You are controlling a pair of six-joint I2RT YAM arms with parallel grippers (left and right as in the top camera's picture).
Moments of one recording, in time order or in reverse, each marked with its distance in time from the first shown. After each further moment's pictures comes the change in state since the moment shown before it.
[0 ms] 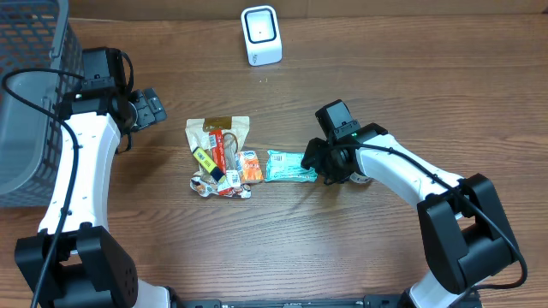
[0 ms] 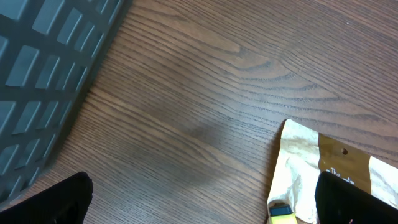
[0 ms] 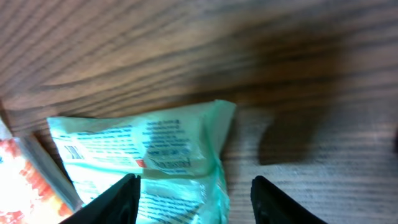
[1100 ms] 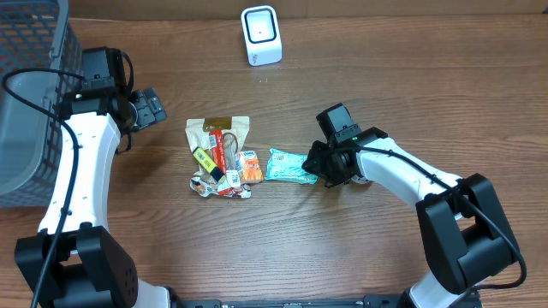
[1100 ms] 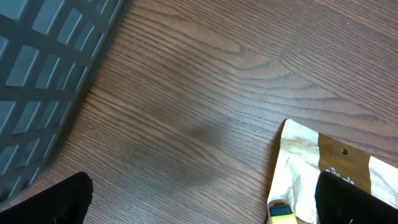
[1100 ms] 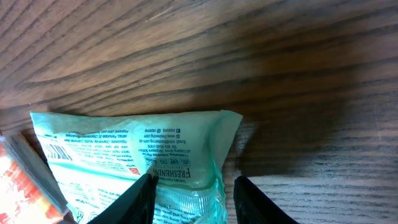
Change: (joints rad) left arm 0.000 0.000 0.000 0.000 0.000 0.000; right arm 0.000 -0.001 -0.039 0.030 -0.008 0.001
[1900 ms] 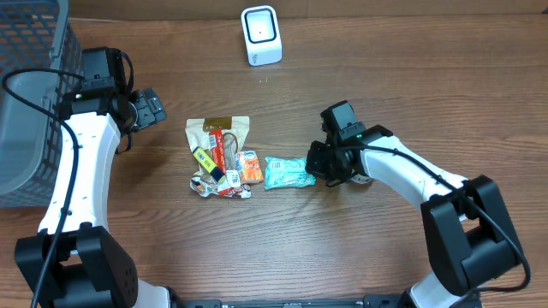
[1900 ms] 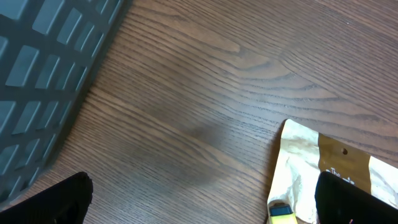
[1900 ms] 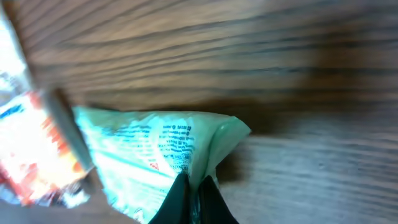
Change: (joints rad) left arm 0.000 0.000 0.000 0.000 0.000 0.000; right arm -0.025 -0.030 0.012 -0.018 -0.127 -0.163
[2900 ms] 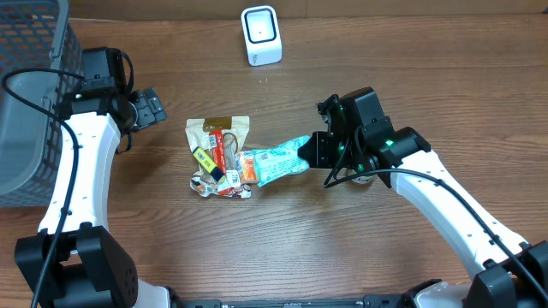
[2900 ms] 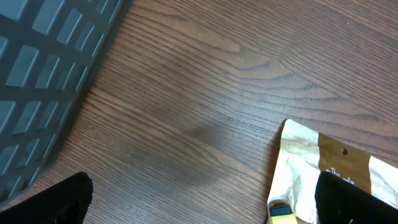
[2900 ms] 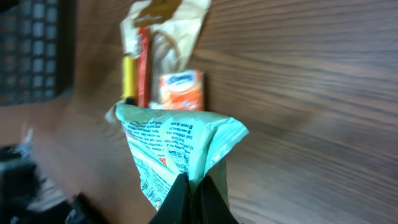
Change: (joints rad) left arm 0.000 0.000 0.000 0.000 0.000 0.000; right arm -0.002 -0.266 0.035 -0.039 -0.165 -0.190
